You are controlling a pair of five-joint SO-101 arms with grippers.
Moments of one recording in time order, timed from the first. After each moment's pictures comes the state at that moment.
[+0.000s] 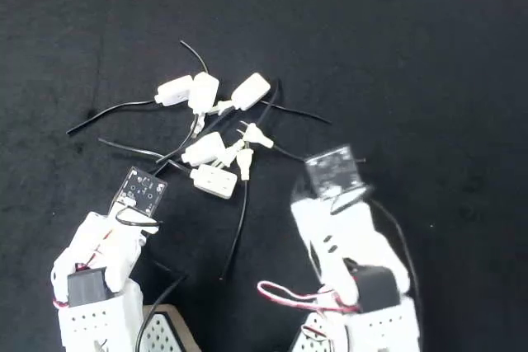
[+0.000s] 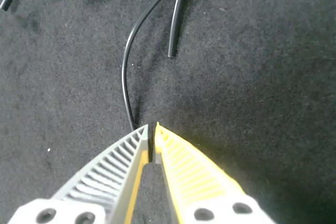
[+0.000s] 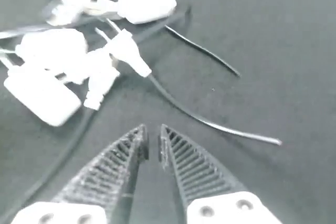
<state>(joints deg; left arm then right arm) -17.0 -104.4 96.2 74.8 -38.9 -15.6 -92.4 81.6 59.2 6.7</state>
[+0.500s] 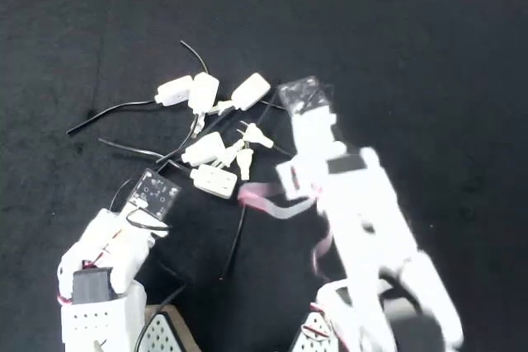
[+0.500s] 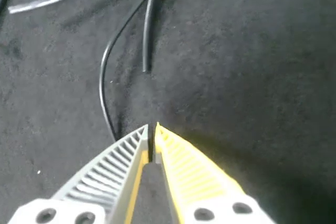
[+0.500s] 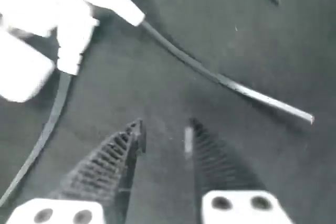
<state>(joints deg) -11.1 -104.1 96.2 70.2 -39.0 -11.0 -23.4 48.8 57.8 4.8</state>
